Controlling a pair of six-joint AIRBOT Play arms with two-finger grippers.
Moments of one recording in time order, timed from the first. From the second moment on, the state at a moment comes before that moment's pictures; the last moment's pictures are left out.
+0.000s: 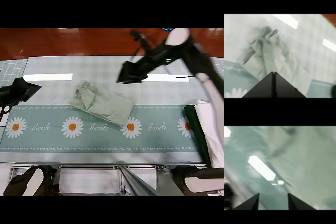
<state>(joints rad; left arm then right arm) 0.38 -0.78 0.80 0.70 -1.08 -1.34 0.28 -1.55 1.67 -0.94 1.44 1.53</state>
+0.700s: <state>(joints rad) 0.31 -0.69 0.63 0.65 -1.18 -1.23 0.10 -1.10 0.52 -0.69 0.78 1.52</state>
